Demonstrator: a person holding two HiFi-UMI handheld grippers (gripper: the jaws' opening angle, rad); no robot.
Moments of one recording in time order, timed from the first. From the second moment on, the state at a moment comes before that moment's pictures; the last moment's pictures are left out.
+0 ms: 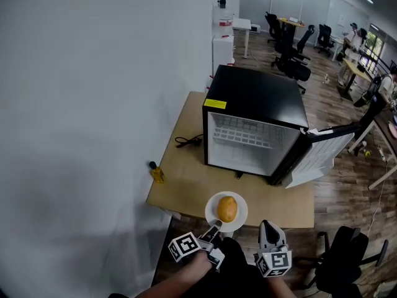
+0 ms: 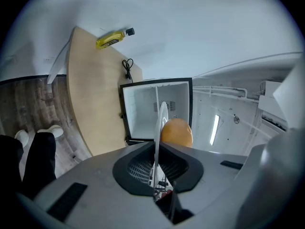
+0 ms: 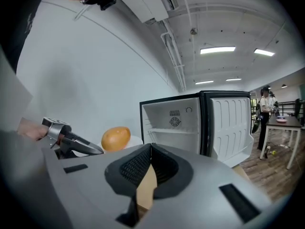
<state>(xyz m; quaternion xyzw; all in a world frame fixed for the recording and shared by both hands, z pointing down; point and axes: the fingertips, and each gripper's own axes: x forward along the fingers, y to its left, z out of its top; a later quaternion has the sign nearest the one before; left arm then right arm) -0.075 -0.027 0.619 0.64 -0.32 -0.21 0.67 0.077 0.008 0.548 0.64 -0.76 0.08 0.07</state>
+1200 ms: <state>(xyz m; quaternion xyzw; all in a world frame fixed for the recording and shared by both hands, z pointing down) -0.014 -0.264 0.601 0.64 -0.33 -0.21 0.66 0.104 -0.222 0.528 0.60 -0.80 0.08 0.03</state>
